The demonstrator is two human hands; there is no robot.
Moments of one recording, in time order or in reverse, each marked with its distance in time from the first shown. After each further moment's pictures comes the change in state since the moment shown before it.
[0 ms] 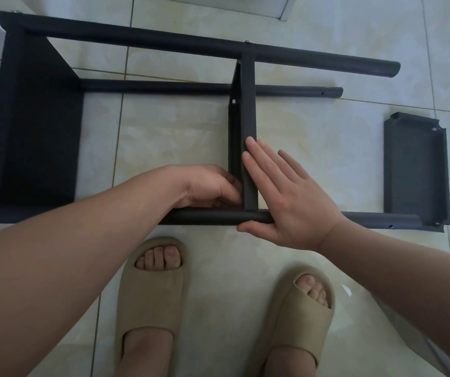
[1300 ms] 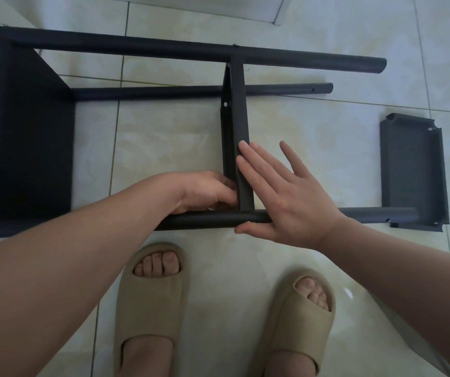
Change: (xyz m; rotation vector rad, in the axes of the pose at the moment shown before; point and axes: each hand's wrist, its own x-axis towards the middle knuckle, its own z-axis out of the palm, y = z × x) left_hand -0.001 0.003 0.002 0.141 0.059 0.031; right_hand 0.005 0.007 0.000 -0.158 0.078 -0.072
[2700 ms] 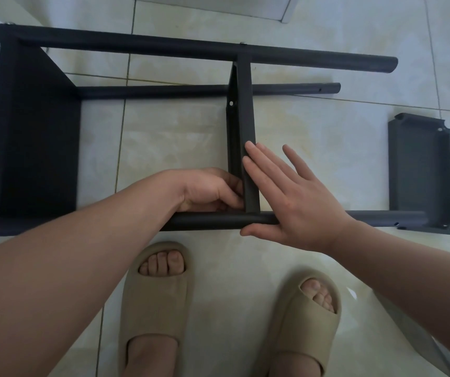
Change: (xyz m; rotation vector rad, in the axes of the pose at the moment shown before) left_hand 0.002 -0.005 -0.006 -0.238 -0.150 0.003; right_hand 0.000 -0.002 0.000 0.100 -0.008 0.017
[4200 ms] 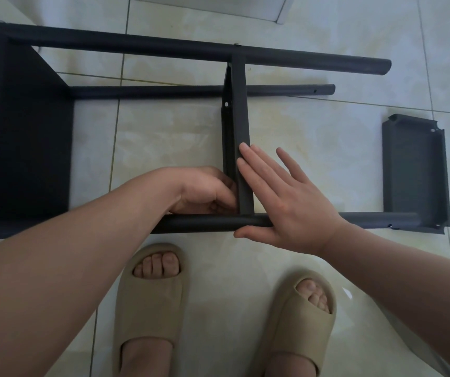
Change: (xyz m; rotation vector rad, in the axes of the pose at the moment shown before) left_hand 0.000 0.005 0.001 0.070 0.055 -0.049; right_hand -0.001 -0.003 0.000 0.024 -0.019 0.019
